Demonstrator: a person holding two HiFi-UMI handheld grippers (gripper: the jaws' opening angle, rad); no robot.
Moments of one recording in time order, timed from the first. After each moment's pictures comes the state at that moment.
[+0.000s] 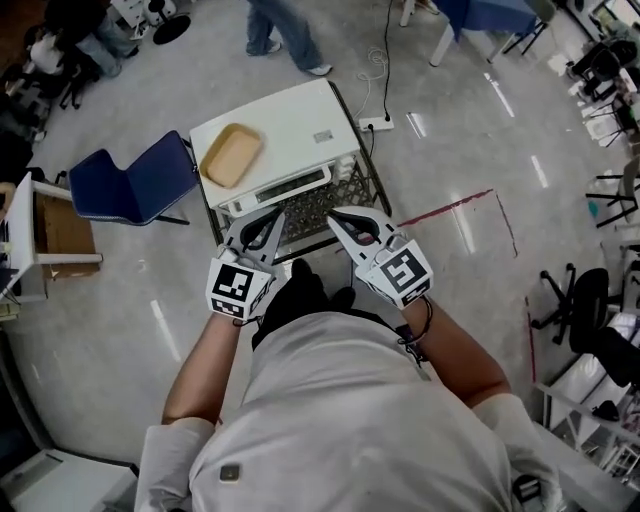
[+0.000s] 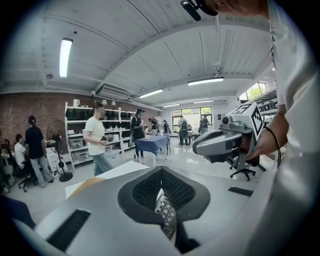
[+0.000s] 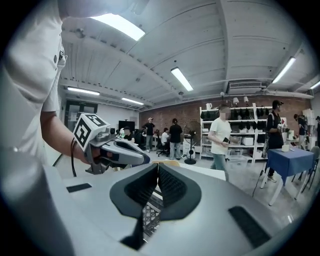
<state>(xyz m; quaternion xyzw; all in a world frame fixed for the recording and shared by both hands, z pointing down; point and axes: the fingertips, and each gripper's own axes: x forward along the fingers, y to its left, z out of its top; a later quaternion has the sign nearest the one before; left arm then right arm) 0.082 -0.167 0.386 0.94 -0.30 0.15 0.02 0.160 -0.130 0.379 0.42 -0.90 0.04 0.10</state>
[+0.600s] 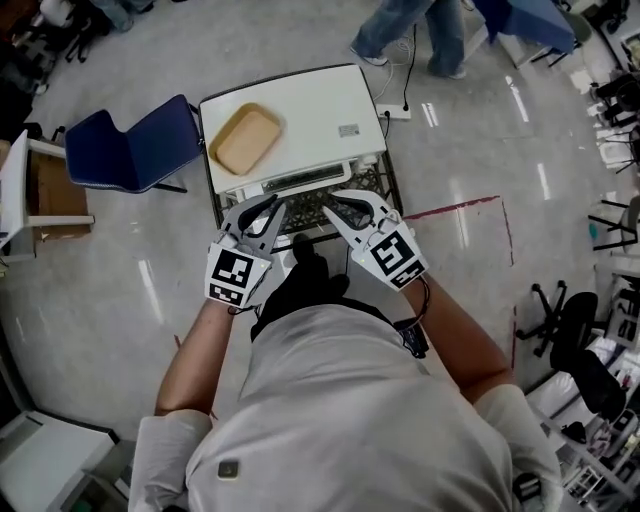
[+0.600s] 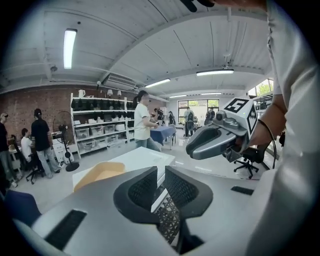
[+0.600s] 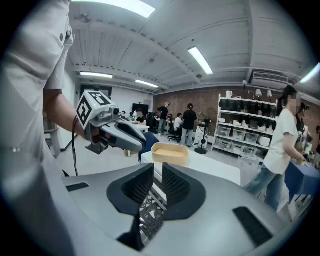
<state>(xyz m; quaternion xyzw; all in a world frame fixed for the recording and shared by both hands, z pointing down) 0.038 -0.216 0.431 0.92 -0.33 0.20 0.05 0.115 -0.194 0.432 0.33 -0.92 0.04 0.21</state>
